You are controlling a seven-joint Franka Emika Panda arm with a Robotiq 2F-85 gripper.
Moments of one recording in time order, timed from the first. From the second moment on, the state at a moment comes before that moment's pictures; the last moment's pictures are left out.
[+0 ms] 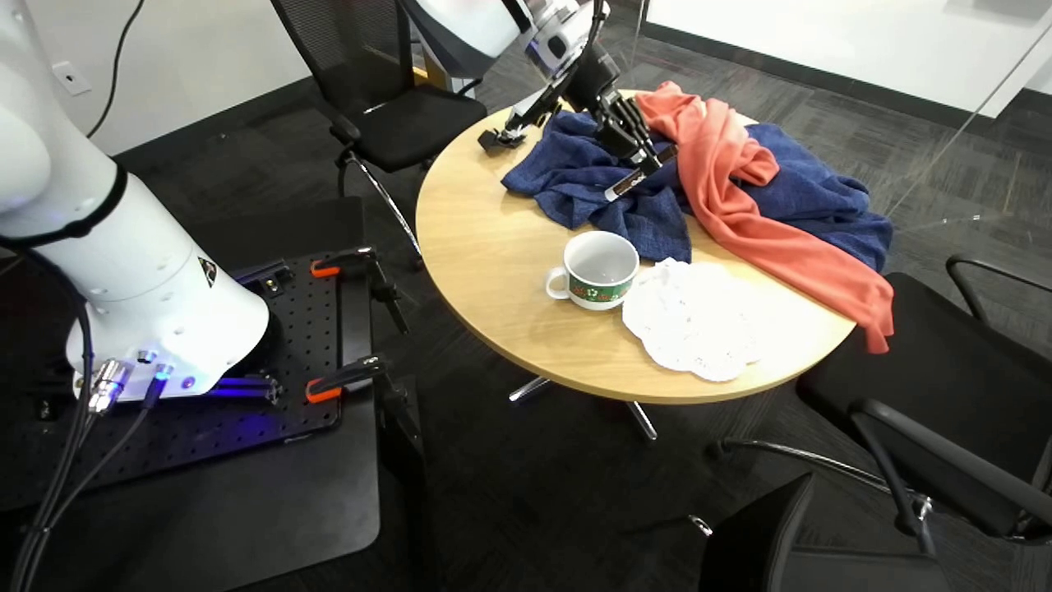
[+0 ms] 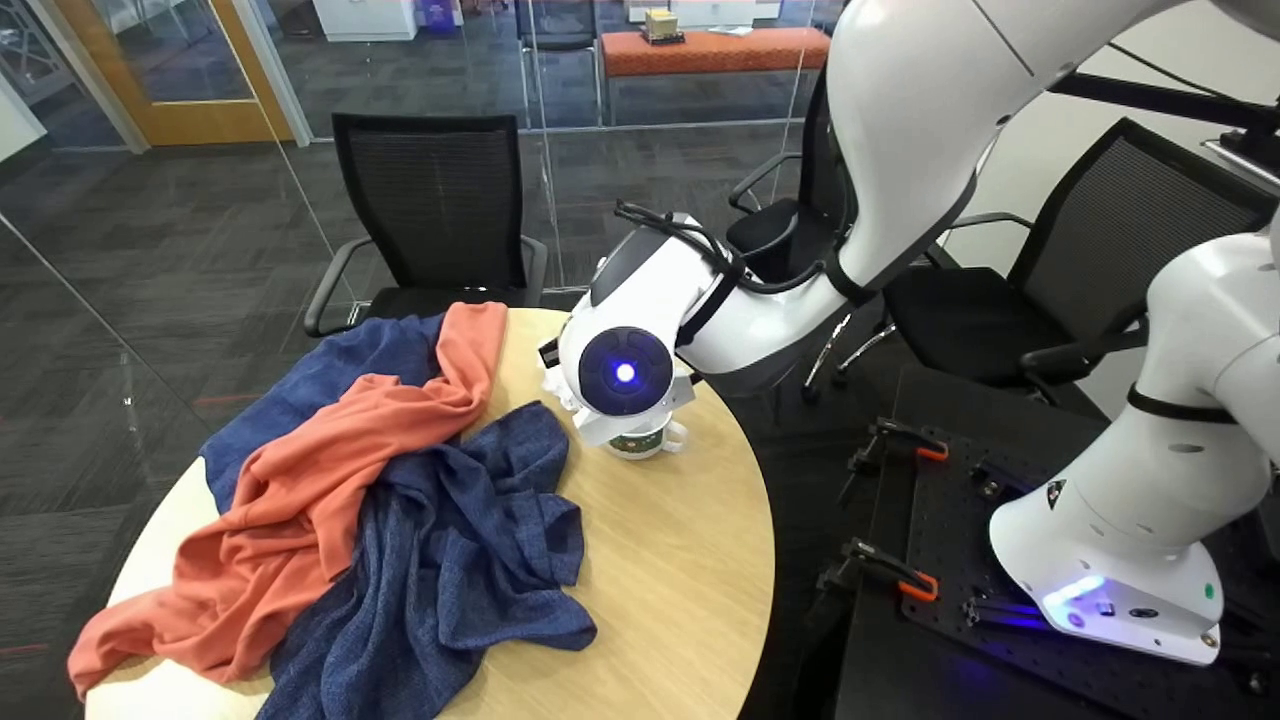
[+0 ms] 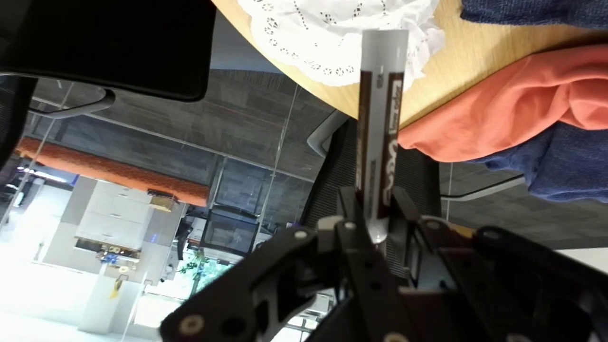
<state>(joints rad) 0.36 0.37 -0.13 -2.15 -1.41 2.38 2.02</state>
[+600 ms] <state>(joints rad) 0.25 0.43 0.03 -2.12 -1.42 2.14 2.15</state>
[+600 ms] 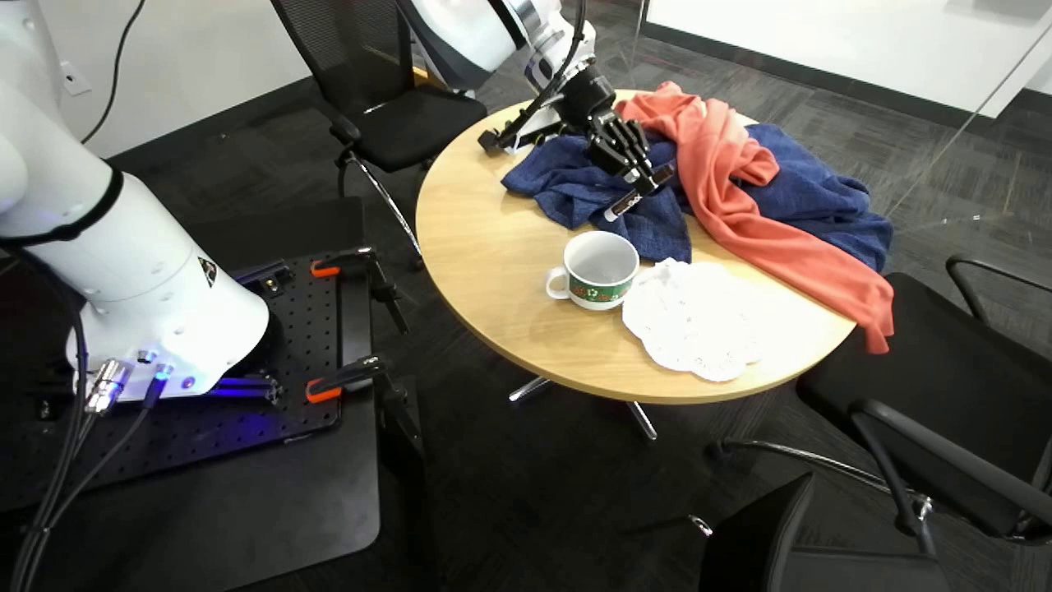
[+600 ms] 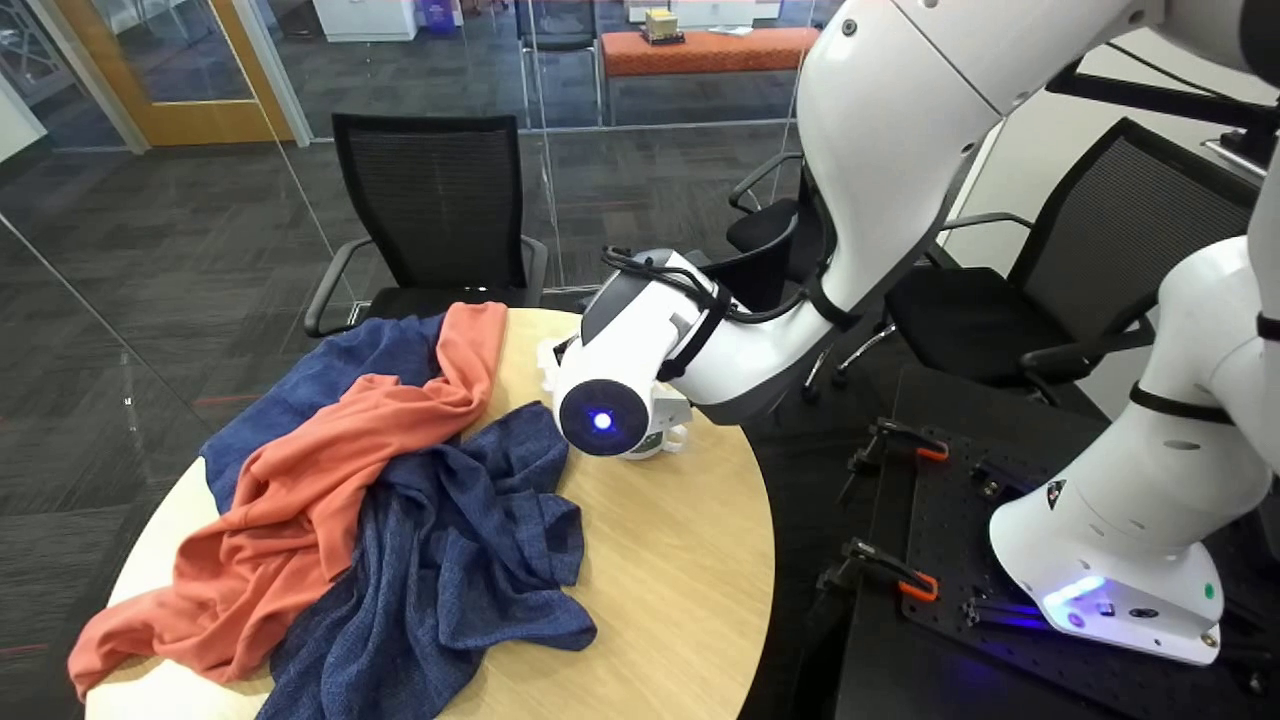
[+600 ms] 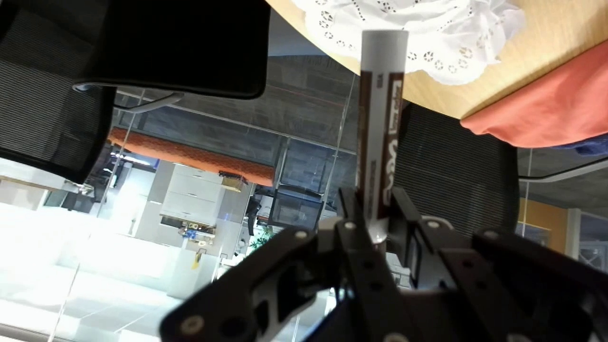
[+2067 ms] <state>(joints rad) 0.23 0.65 0.10 -2.06 -1.39 2.03 2.25</state>
